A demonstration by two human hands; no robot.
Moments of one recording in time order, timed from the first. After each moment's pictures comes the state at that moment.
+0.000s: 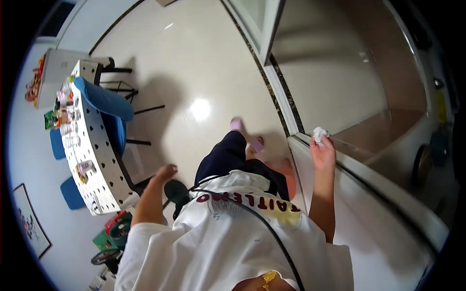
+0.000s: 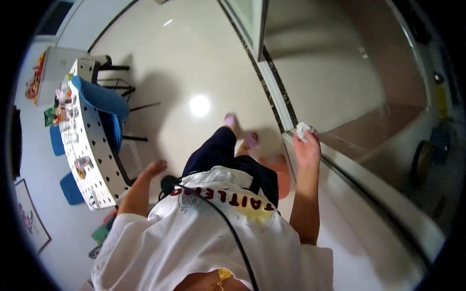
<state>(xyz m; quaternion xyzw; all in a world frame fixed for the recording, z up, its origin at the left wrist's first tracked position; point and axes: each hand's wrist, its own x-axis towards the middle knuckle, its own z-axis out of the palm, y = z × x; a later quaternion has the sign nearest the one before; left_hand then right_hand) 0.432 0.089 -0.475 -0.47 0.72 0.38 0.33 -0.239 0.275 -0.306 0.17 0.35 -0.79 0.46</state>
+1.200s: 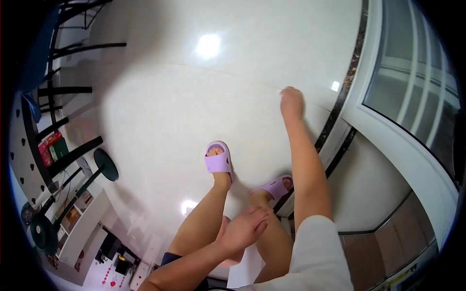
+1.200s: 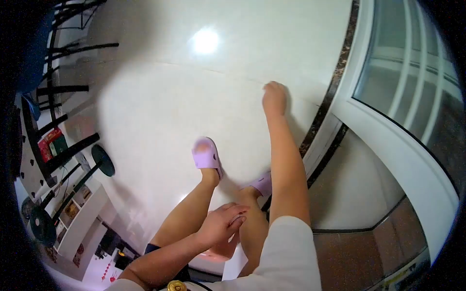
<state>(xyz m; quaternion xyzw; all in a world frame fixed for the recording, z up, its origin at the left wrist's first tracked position) -0.058 -0.022 -0.740 -0.61 0.45 0.65 -0.06 -0.175 -0.224 -1.035 -0.74 0.62 -0.13 0.25</state>
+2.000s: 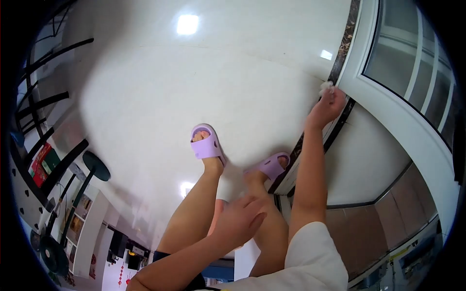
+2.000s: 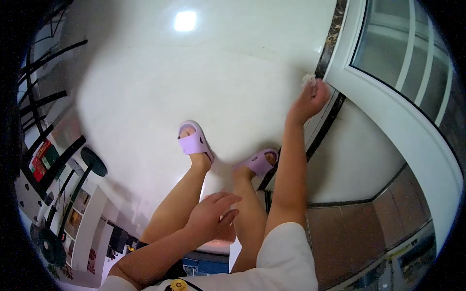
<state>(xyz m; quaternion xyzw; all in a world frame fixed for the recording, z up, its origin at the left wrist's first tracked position) -0.051 -0.043 -0.738 -0.57 0.45 0.69 -0.01 -0.263 -0.176 -0.992 -0.38 0.78 -0.45 0.19</state>
